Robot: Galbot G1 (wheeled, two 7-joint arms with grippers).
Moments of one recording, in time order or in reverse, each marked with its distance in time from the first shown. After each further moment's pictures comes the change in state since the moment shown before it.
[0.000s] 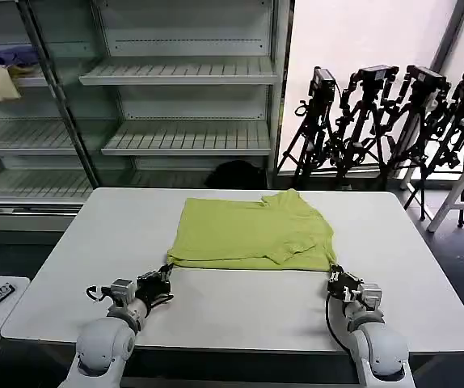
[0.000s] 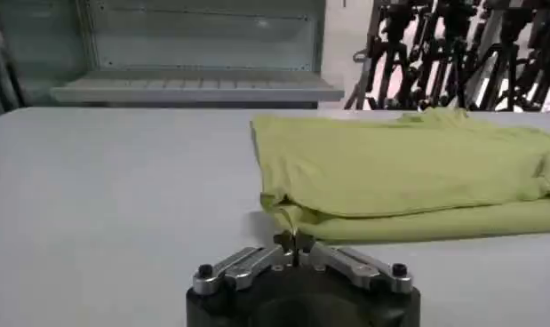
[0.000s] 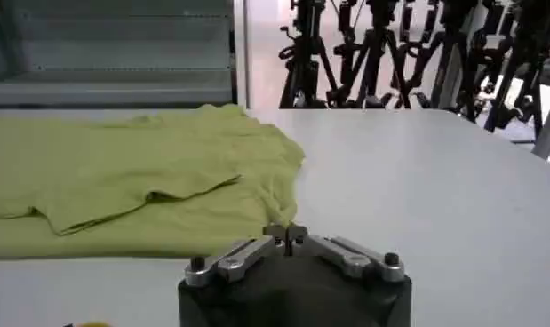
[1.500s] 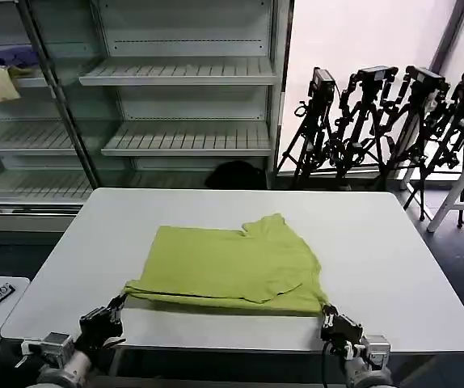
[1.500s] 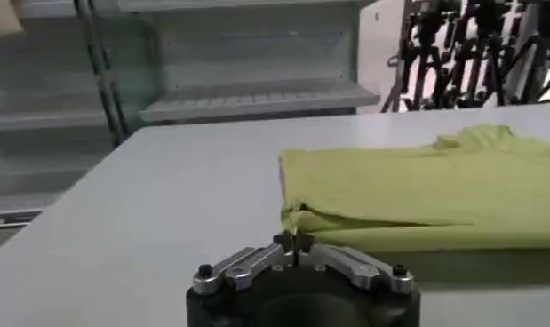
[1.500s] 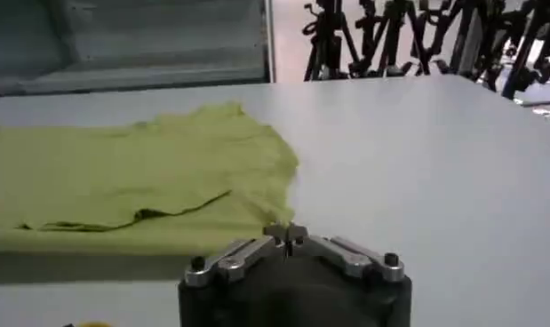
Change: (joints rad) left arm 0.449 0.011 -0.261 -0.364 -0.004 -0.044 0.019; right arm -0.399 0.020 -0.090 0.369 0.047 -0.039 0.077
